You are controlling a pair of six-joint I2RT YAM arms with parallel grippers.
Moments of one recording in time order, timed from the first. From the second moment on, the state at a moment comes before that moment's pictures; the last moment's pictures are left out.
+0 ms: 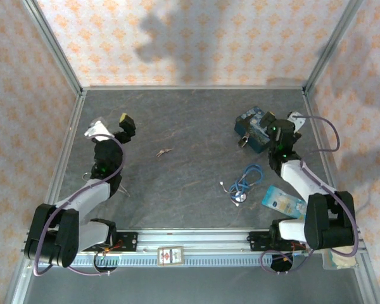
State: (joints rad) left arm -0.15 1.18 0.42 0.79 -0.31 -0.53; right arm 0.07 1.29 0.70 0.19 0.37 0.57
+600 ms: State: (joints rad) left arm -0.22 1.26 0.46 0.63 -0.14 -0.75; right arm 0.04 1.55 0.83 -0.09 0.16 0.74
